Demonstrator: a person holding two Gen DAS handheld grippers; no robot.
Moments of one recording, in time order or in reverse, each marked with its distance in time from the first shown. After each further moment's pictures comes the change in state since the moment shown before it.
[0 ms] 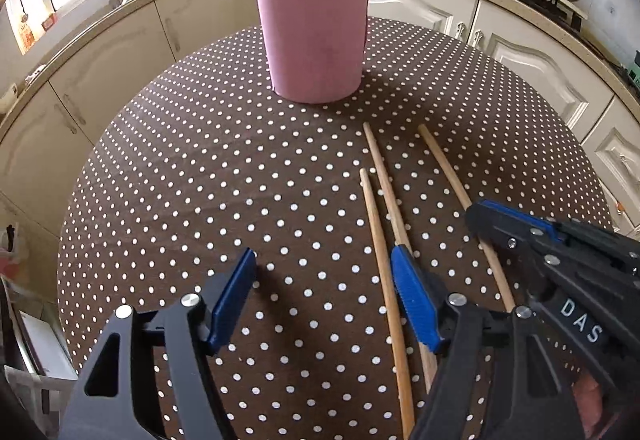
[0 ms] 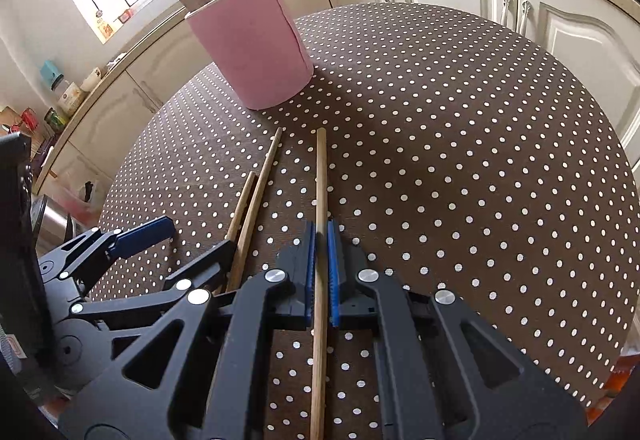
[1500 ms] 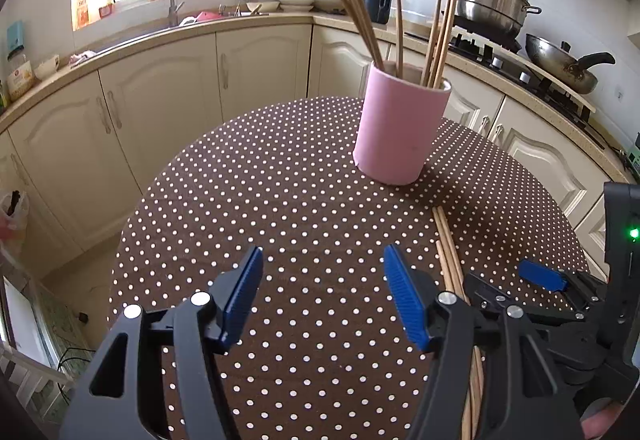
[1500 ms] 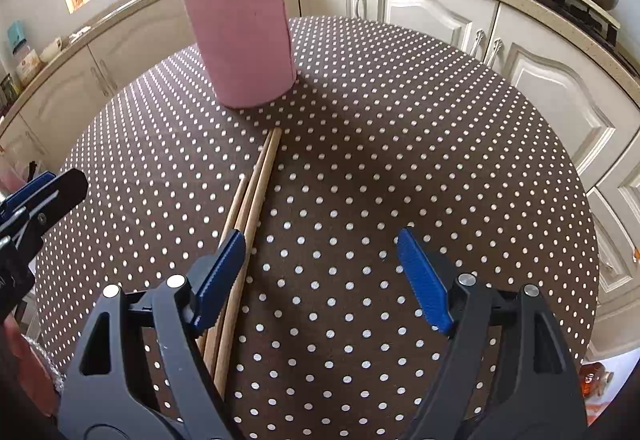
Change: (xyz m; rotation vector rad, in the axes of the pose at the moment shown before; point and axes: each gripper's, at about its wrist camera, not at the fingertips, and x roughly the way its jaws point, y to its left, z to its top) left arm -0.056 0.080 -0.016 -0.185 -0.245 -0.006; right arm 0.015 0.035 -0.003 -0.116 -0.030 -0.255
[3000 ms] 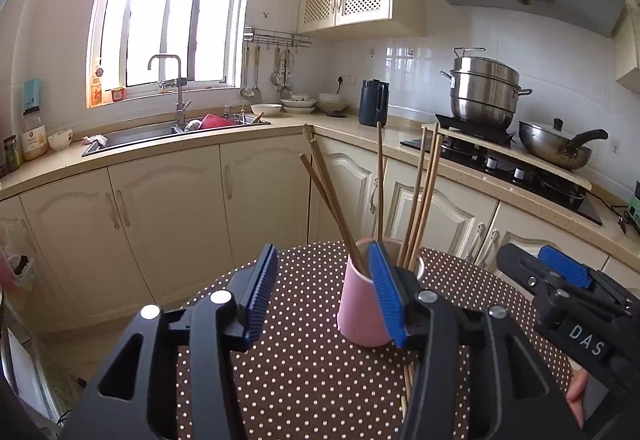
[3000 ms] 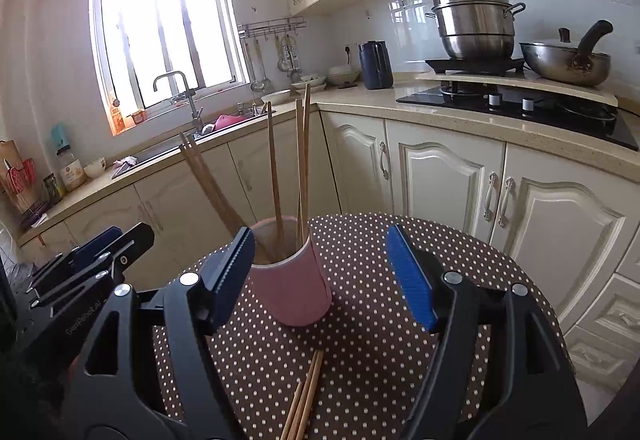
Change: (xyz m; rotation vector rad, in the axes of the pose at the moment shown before) left arm -0.050 -0.031 0.100 0.019 -0.358 0.038; right arm -0.105 -0.022 0.096 0.080 -0.497 0.151
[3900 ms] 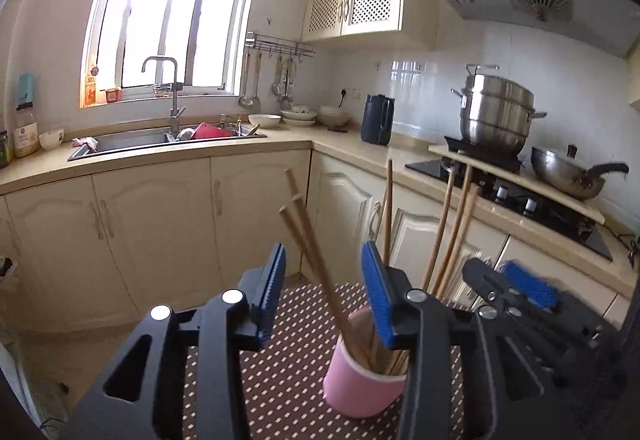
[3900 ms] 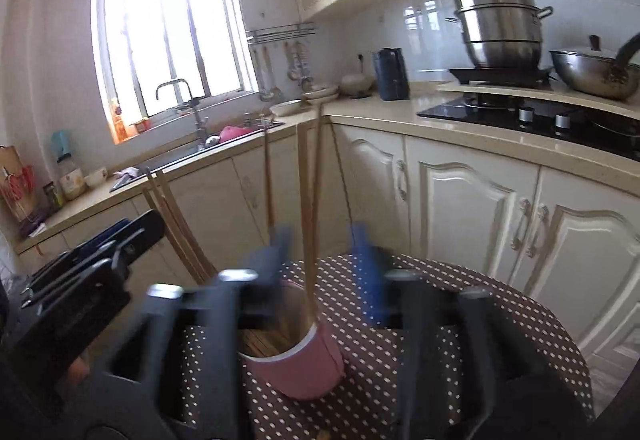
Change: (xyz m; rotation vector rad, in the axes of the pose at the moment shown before) left arm 0.070 -0.010 0.039 -0.047 -0.039 -0.005; right arm 0.079 -0.001 0.037 -0.013 -0.044 0.035
